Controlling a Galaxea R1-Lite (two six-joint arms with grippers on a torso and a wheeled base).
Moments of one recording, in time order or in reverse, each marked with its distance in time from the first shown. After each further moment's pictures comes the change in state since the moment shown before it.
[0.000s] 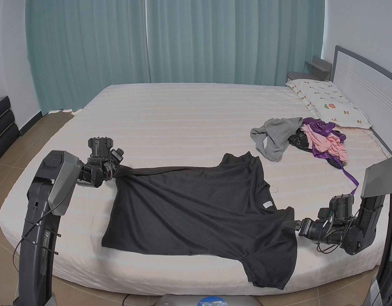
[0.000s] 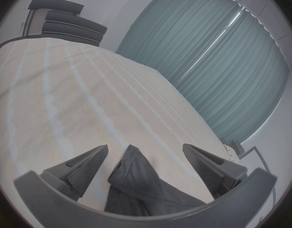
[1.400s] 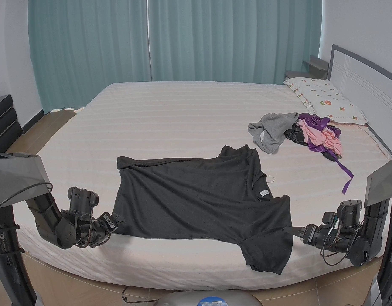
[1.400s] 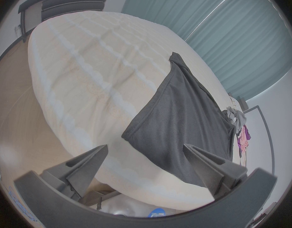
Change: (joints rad) left arm -0.117 -0.581 1.376 -0.380 -0.167 -0.009; right arm 0.022 -0.032 0.187 -0.226 0.011 -0.037
